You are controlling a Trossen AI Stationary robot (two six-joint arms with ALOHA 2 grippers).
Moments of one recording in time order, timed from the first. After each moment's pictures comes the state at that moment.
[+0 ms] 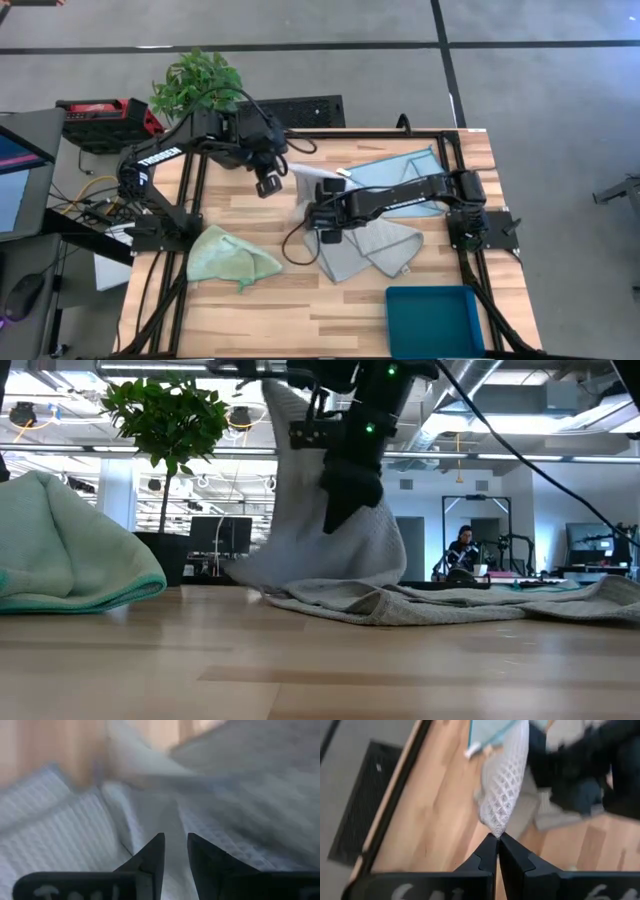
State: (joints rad) left arm 0.17 1.61 2.02 -1.50 -0.15 -0.15; right arm 0.09 2.01 1.55 -0.77 0.52 -0.08
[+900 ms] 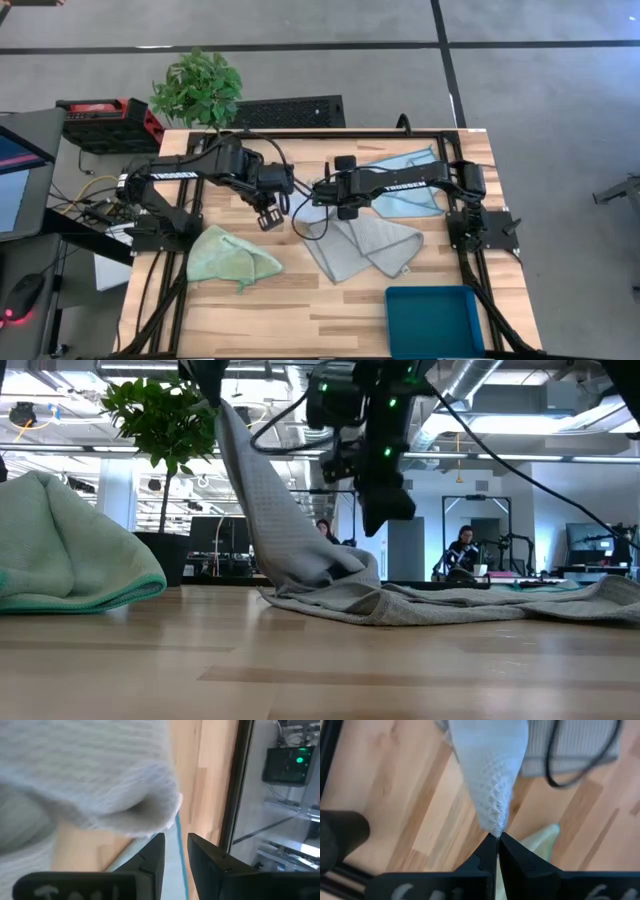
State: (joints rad) left arm -0.01 1.61 1.78 -1.52 -0.12 -0.46; right arm -0.04 1.98 1.55 -0.96 0.62 -0.23
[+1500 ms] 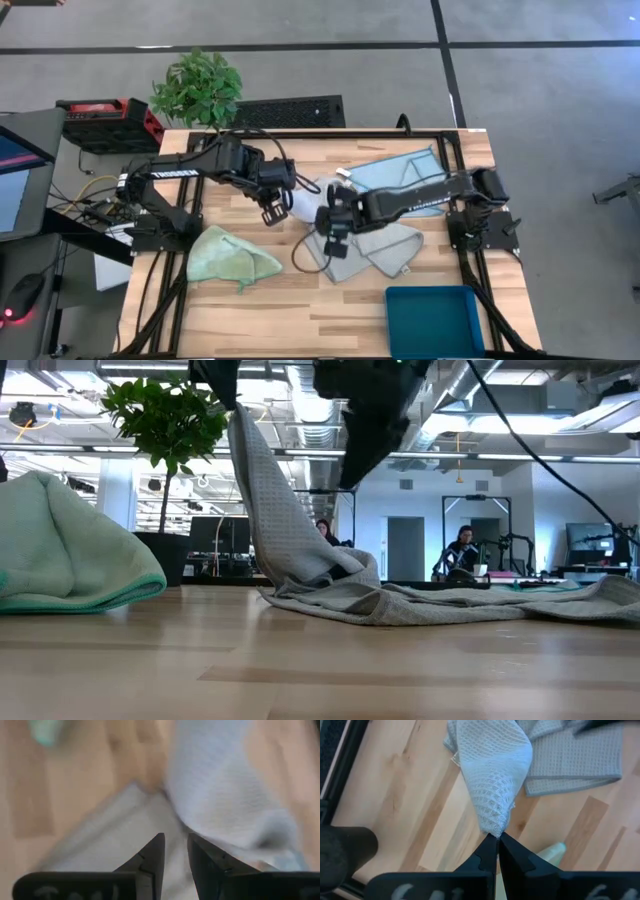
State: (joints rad) left arm 0.02 1.61 1.78 -1.47 -0.17 -0.41; right arm 0.17 1.86 1.50 -0.77 0.29 0.21
